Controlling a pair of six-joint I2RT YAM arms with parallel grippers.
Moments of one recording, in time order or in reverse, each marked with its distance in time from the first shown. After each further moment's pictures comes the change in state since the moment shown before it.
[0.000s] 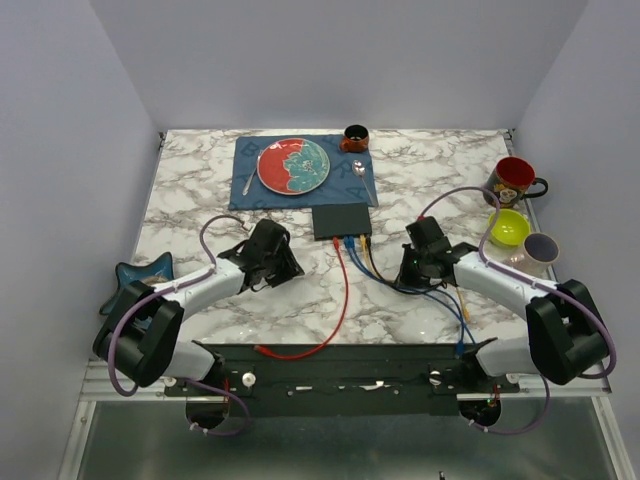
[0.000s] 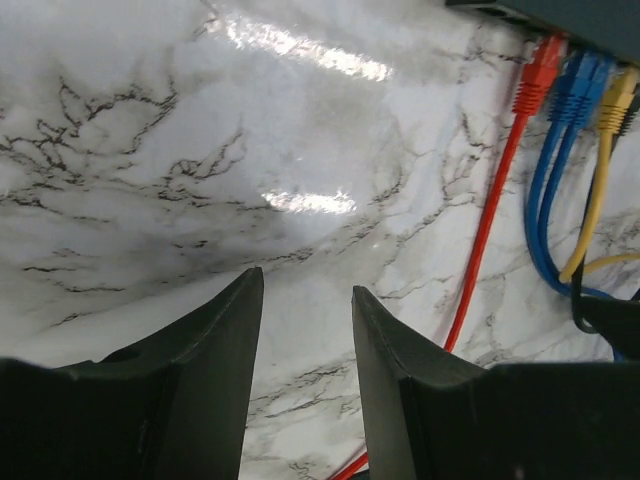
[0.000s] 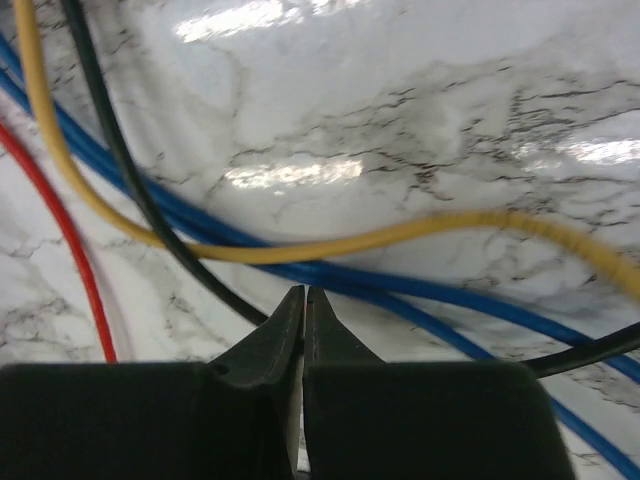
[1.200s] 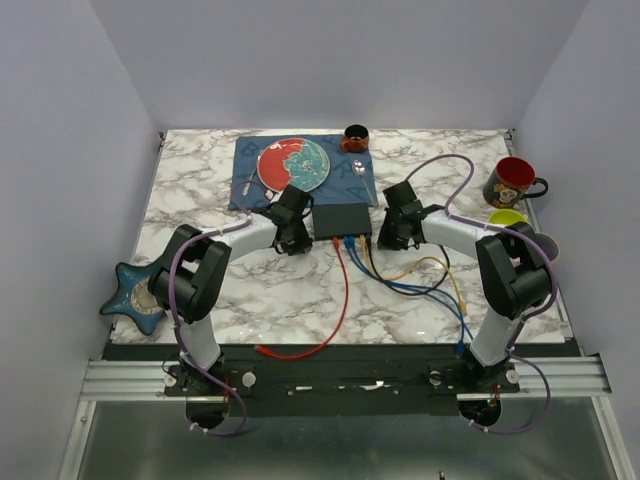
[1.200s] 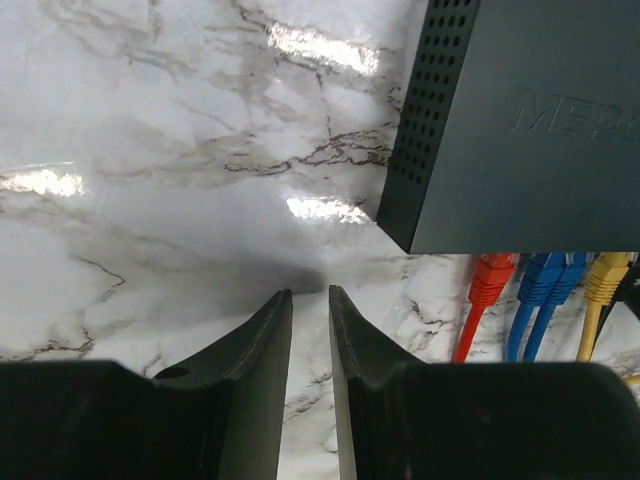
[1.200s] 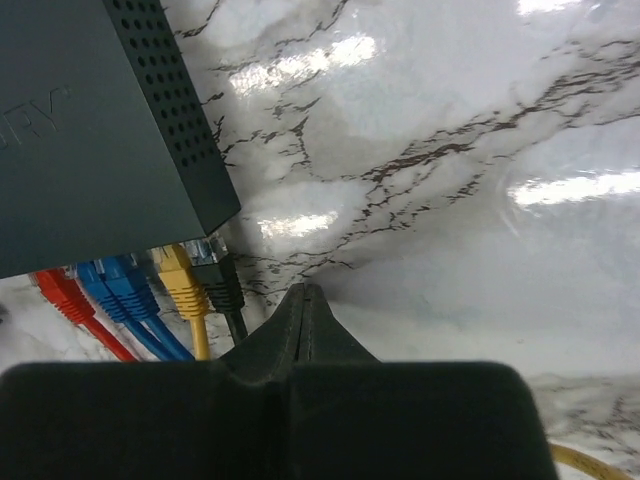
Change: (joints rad) left arm 0.021 0.428 0.444 -0.139 -0.089 0.098; right arm -0.022 0.420 0.386 0.074 0.109 0.039
